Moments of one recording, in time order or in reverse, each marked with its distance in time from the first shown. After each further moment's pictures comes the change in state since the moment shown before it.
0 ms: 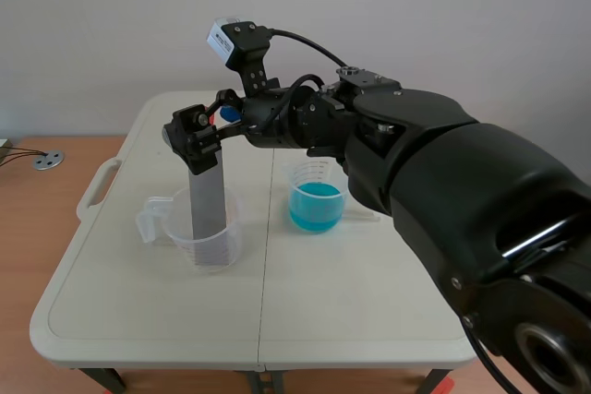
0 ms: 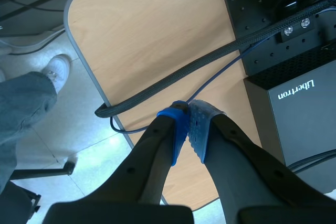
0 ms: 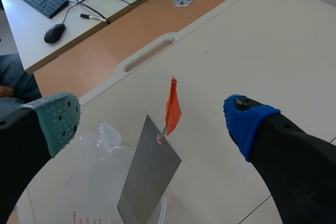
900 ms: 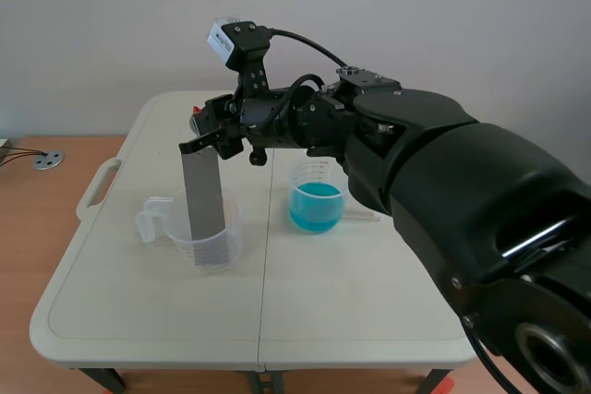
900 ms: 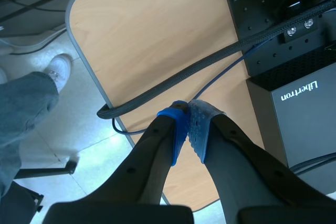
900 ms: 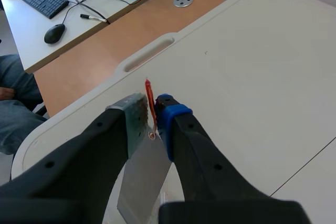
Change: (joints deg) left arm -1.1 0.0 0.0 0.0 0.0 -0.3 1.6; right arm 0.0 0.0 0.0 0.0 0.0 0.0 0.0
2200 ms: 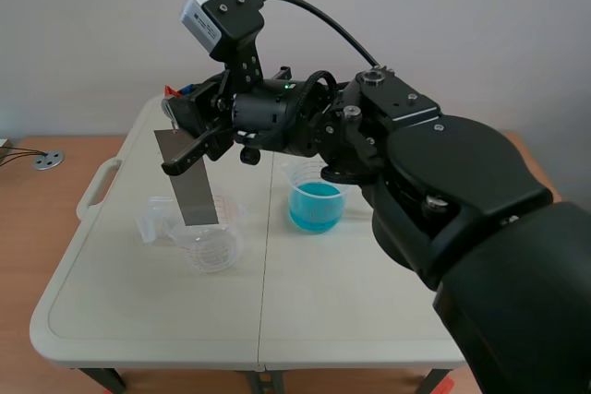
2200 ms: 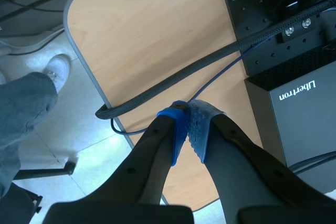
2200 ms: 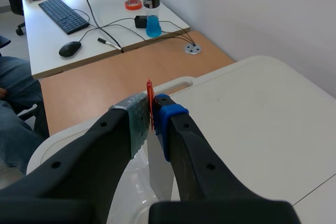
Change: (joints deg) left arm 0.0 0.0 0.0 0.0 0.0 -0.4 0.0; right arm -15.2 4.7 0.0 29.2 -8.8 3.0 3.0
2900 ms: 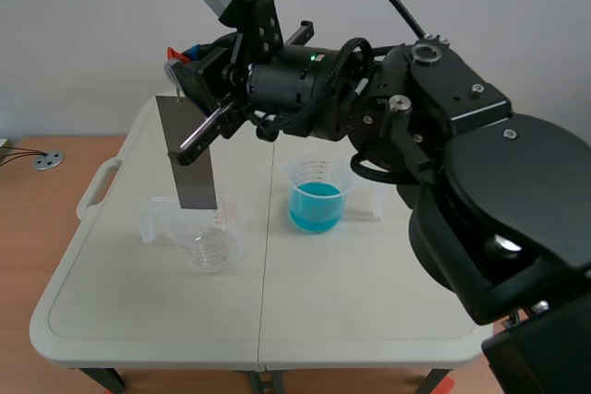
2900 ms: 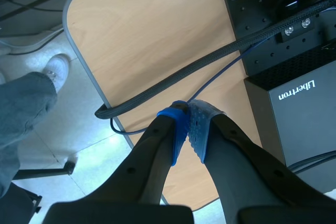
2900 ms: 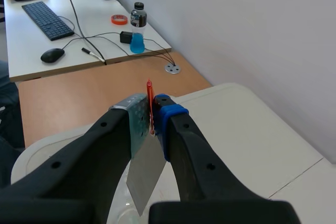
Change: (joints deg) left arm 0.0 0.0 0.0 0.0 0.0 0.0 0.0; right arm -6.8 2.4 3.0 16.5 -4.5 0.0 -1.6
